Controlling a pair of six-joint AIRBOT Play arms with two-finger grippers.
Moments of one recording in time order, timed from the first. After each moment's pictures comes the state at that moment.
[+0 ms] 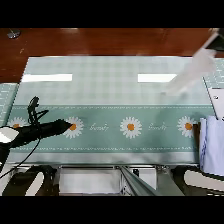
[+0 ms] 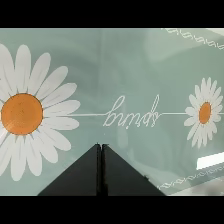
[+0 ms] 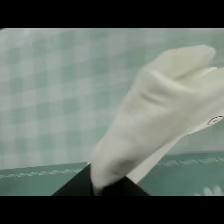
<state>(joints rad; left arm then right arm) 0.07 -0.62 0.31 0.77 -0.95 -1.33 -0.29 -1.39 1.96 -1.20 1.66 1.74</state>
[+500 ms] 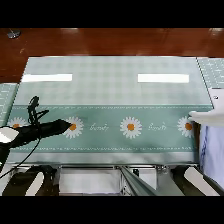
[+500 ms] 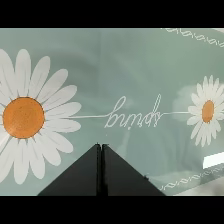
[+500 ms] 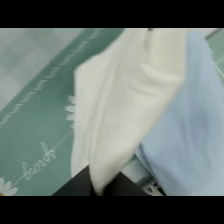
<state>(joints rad) 0.07 -0.62 0.31 0.77 -0.95 -1.30 -0.72 -1.02 1.54 -1.48 1.84 1.74</state>
